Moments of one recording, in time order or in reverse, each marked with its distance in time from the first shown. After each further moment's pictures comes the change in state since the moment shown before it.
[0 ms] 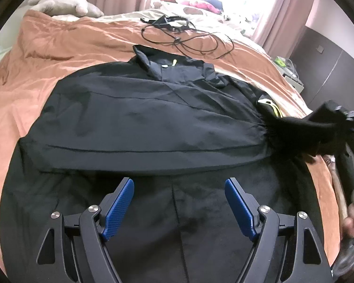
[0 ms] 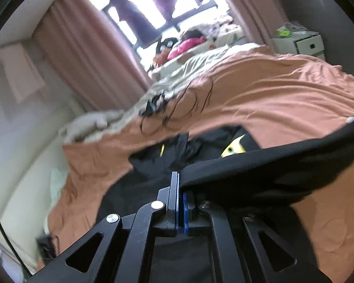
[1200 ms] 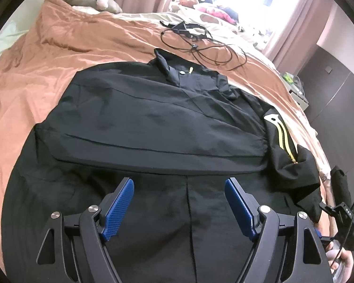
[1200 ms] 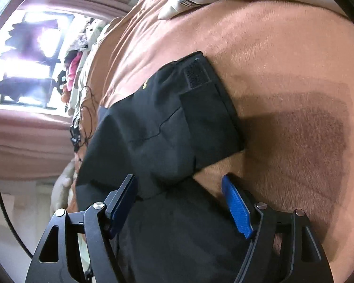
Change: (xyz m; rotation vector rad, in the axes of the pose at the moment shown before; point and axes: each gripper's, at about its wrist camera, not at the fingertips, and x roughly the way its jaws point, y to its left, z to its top) left arm -0.021 0.025 0.000 -0.112 -0.027 0.000; right arm -0.083 -0.201 -0.113 0.805 0.079 -0.204
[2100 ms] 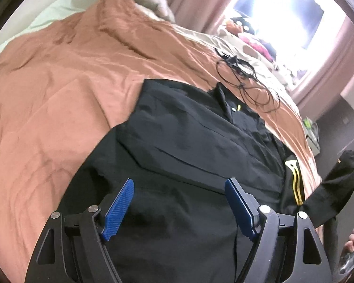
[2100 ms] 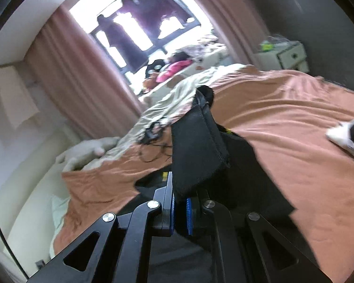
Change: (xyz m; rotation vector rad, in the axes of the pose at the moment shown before) left arm -0.069 0.117 0.006 -0.265 -0.097 0.049; right arm -0.047 0.269 -0.070 -0.700 -0.223 0.256
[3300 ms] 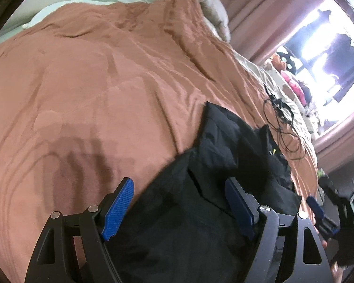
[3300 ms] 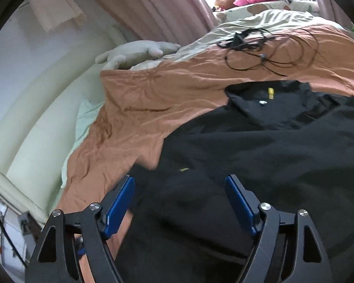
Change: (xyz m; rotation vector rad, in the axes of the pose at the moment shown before) left arm -0.014 0.091 0.022 -0.274 -0.076 0.081; right arm 0.148 0.132 -0.135 -0.241 0.463 0.186
